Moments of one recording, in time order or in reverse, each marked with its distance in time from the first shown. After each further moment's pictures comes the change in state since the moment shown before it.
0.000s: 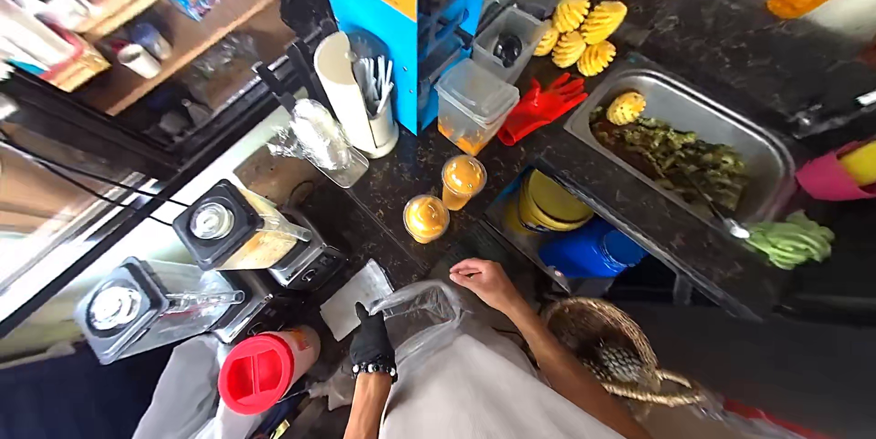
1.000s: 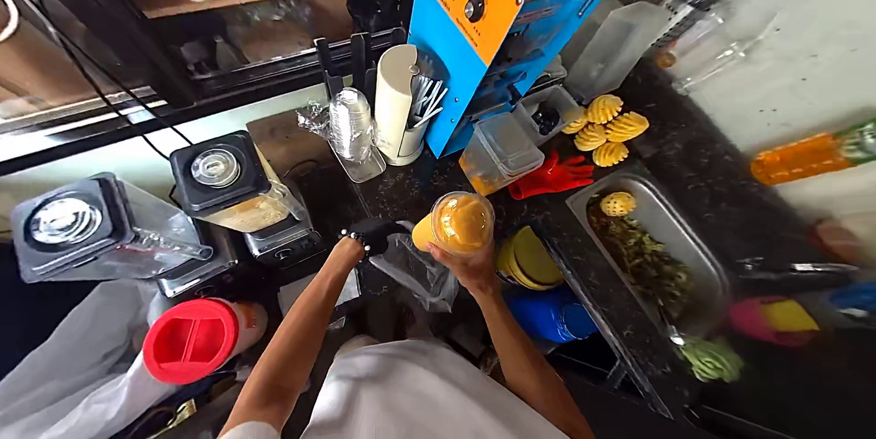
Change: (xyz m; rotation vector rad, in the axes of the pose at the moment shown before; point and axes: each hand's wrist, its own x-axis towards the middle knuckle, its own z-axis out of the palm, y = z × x) left_hand 0.120 0.052 -0.133 -0.148 -0.035 0.305; right_hand 0.053 -0.122 -0.017 0.261 0.372 -0.531
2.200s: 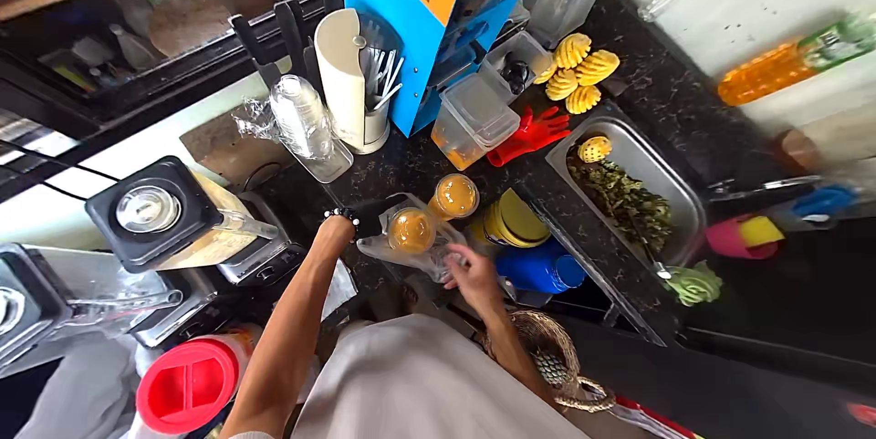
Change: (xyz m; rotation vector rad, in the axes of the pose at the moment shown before) left_hand 0.013 0.058 -0.069 0.049 -0.110 -0.154; right_hand -0.041 0.020 -0.027 -0.239 -0.108 0.703
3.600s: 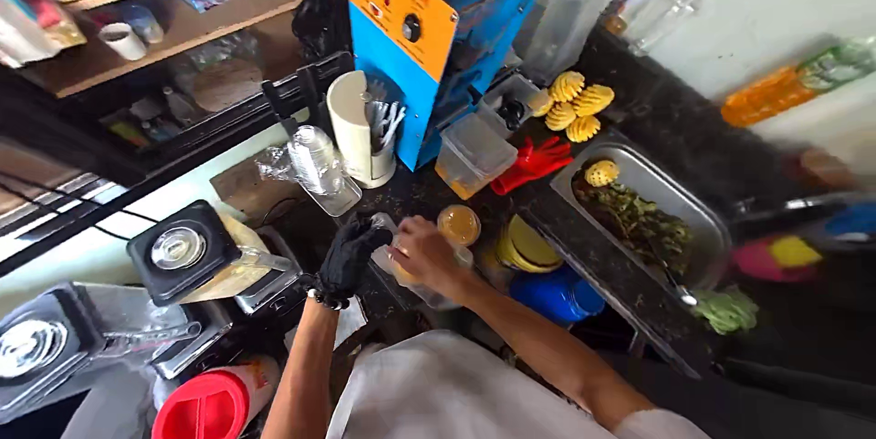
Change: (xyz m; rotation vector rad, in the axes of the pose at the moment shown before) left_hand -0.021 0.000 0.005 -1.048 0.233 0.666; right_hand 0.063 -0.105 0.044 -0.731 -0.153 -0.779
